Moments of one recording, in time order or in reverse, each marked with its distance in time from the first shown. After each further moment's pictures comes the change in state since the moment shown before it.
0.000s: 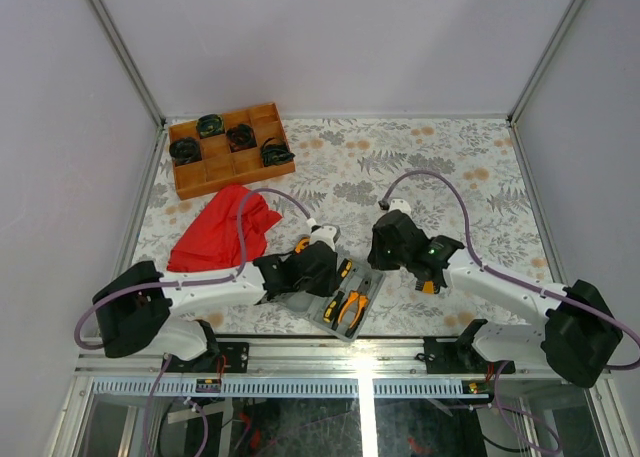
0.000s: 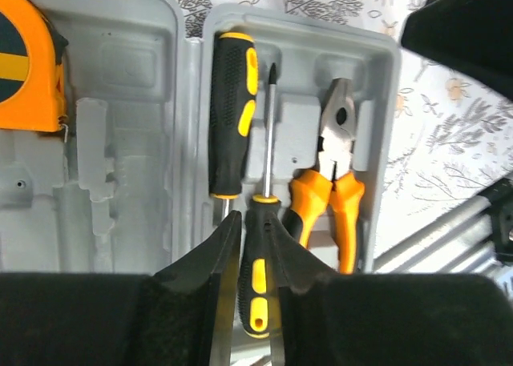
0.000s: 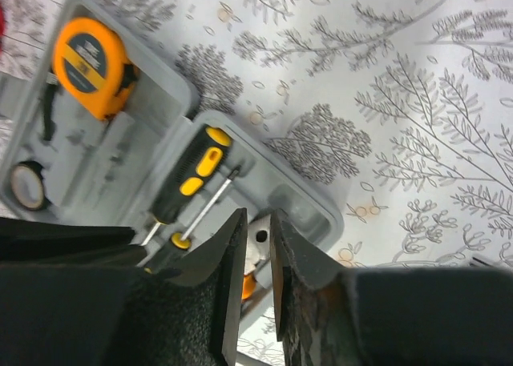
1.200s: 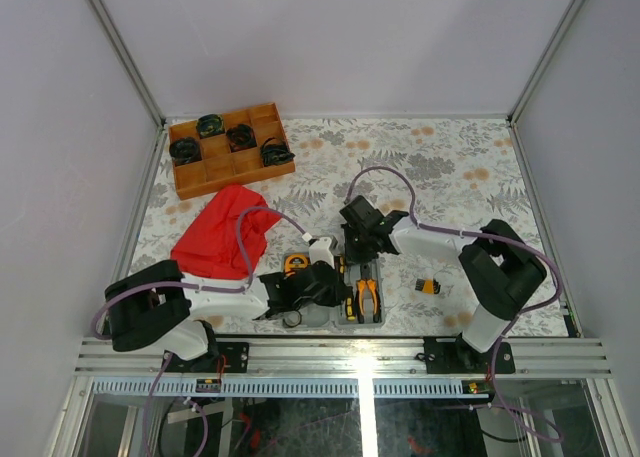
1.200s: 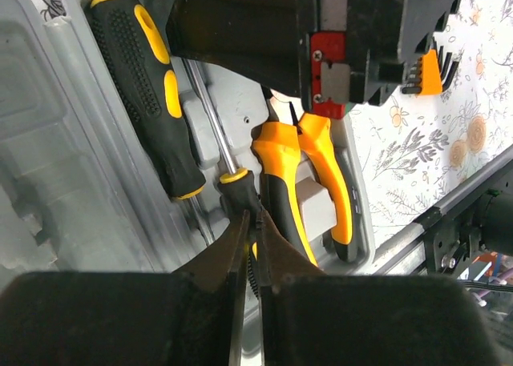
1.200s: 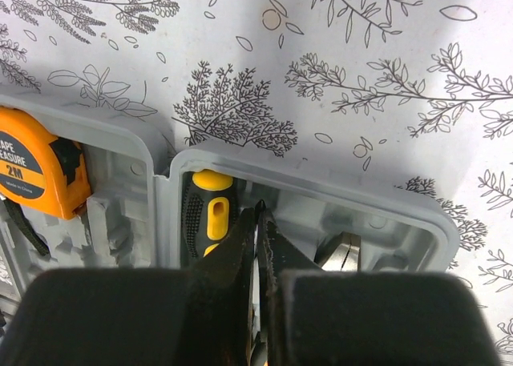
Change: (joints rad) left arm -0.085 0.060 -0.156 0.365 -0.071 -0.238; right arm -0.016 0.496 0.233 -0.023 -0.163 -0.027
